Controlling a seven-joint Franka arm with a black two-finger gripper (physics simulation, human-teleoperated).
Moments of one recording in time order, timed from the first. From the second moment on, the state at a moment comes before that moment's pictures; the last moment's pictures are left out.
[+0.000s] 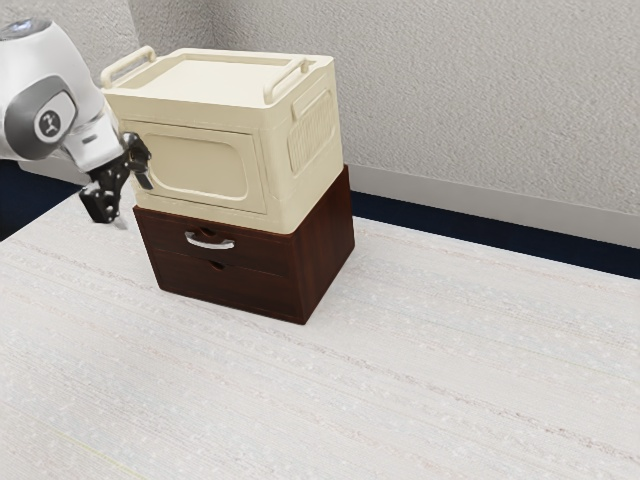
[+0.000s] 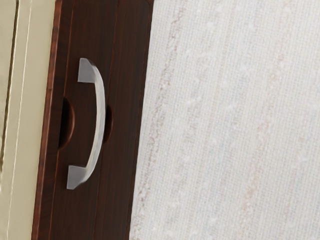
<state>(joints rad) -0.10 -0.20 0.29 -2.12 0.05 2.19 1.58</state>
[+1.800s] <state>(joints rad) -0.14 -0.11 0.31 -2.36 -0.35 2.59 2.09</state>
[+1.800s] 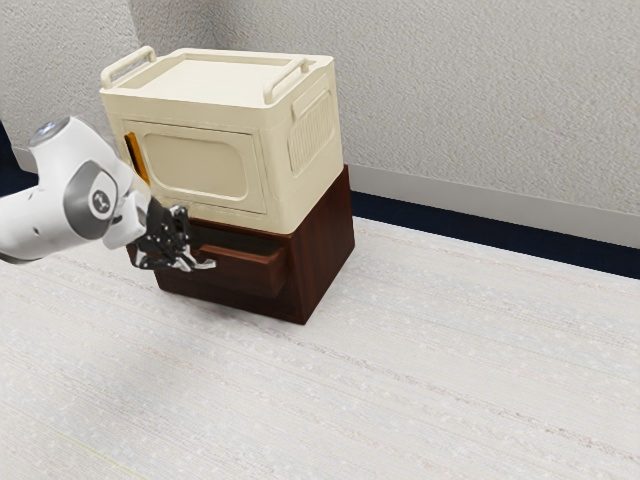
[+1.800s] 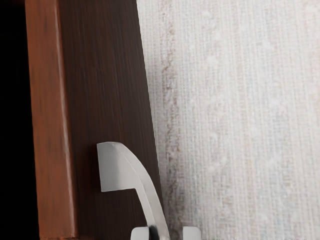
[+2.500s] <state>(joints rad) -0.13 -0.33 0.34 -2.59 -0.32 2.59 2.17</state>
